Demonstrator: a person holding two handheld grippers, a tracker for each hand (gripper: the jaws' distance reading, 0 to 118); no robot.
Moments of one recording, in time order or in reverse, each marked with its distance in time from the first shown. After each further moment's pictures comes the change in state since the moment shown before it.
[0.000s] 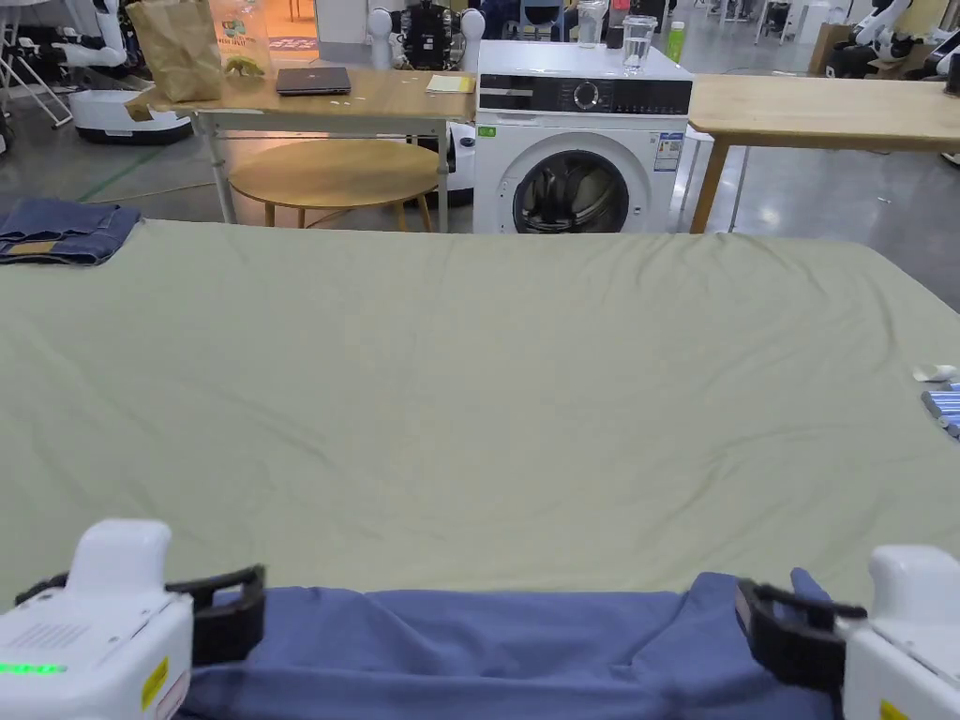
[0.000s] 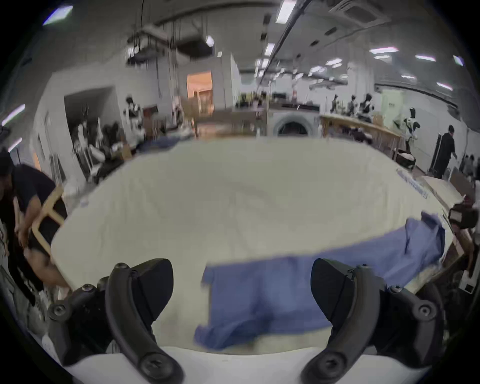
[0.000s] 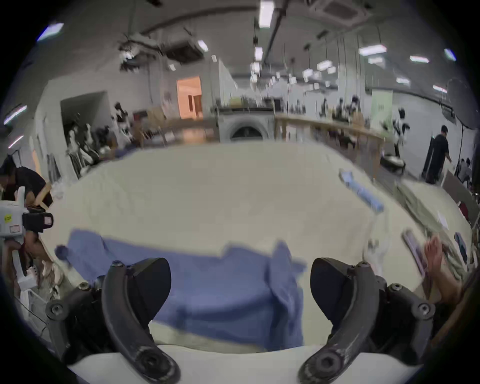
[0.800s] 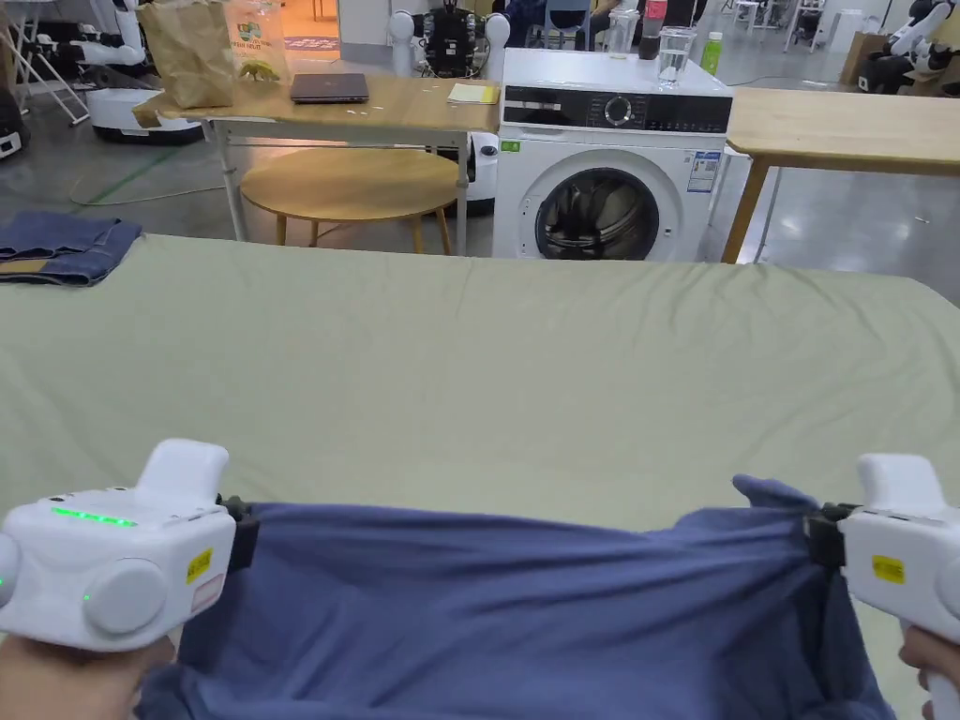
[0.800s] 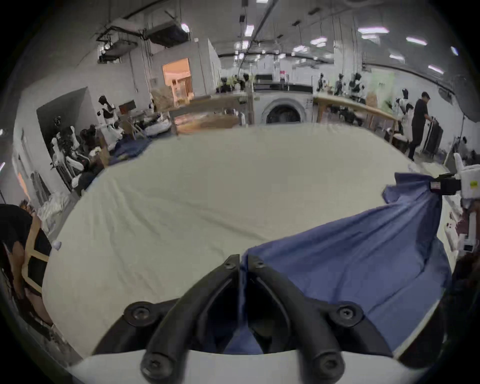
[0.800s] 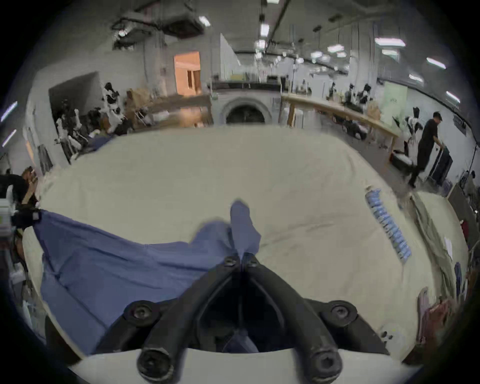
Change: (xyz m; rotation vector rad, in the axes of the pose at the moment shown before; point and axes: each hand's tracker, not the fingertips) left arm -0.023 0.092 -0.120 -0.129 -0.050 -0.071; right arm 0.056 0.100 -0.171 -0.183 -0.019 0.048
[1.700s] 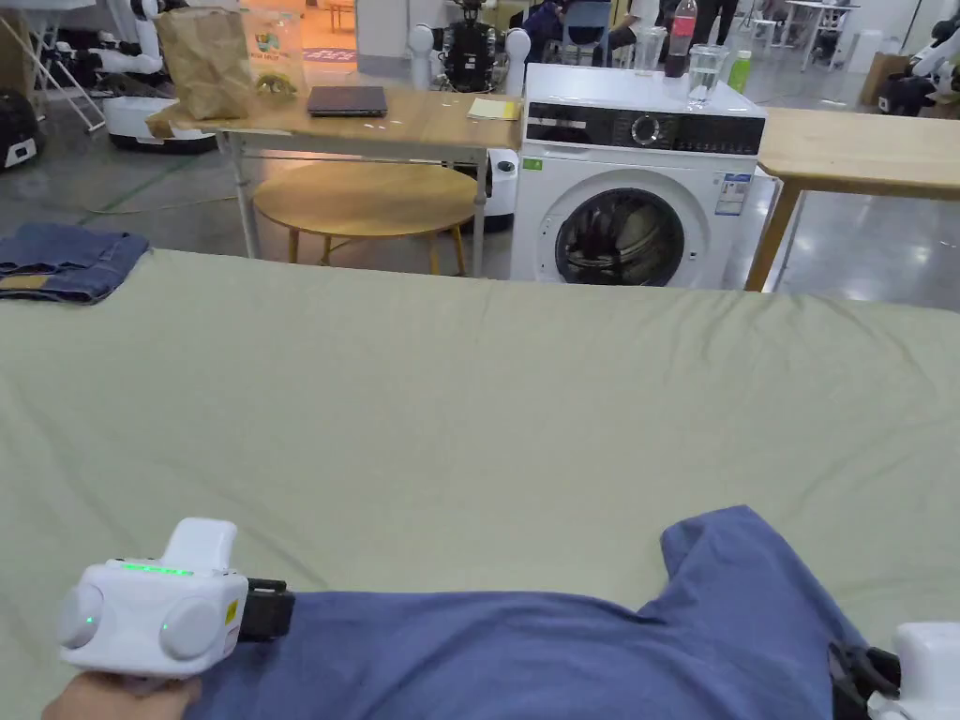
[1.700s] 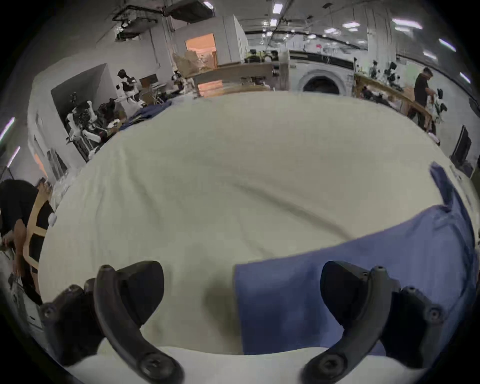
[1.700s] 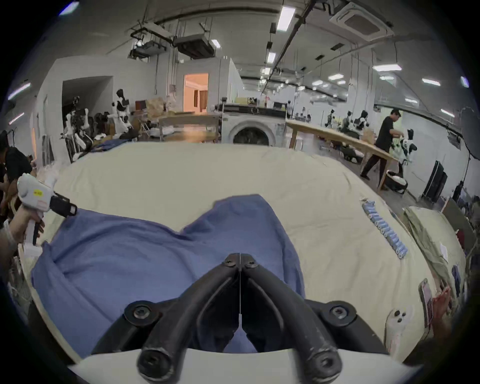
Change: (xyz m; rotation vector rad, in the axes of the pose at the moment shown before) left arm -0.040 -0.026 -0.204 -0.264 0.135 0.053; right arm -0.050 -0.047 -0.035 0.039 -0.054 0.032
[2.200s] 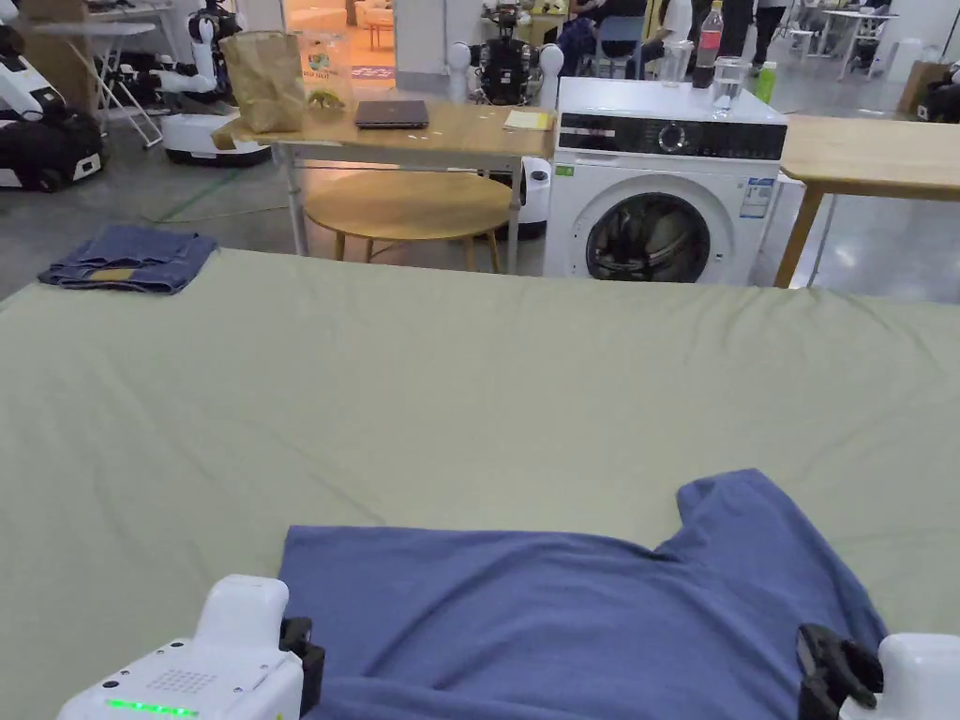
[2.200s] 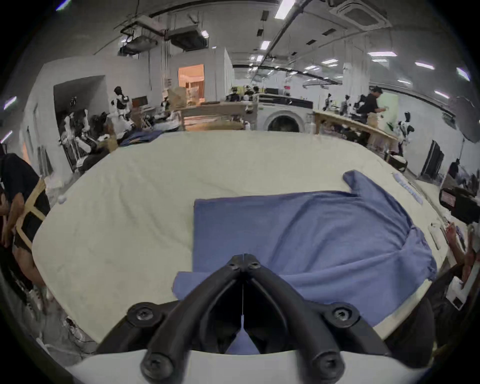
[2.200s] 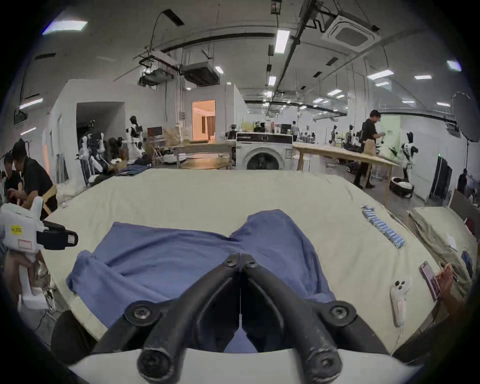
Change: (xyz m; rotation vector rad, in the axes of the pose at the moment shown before) left arm 0.020 -0.130 0.196 0.241 -0.144 0.076; right arm -0.060 -0.047 0.134 0.192 0.082 -0.047
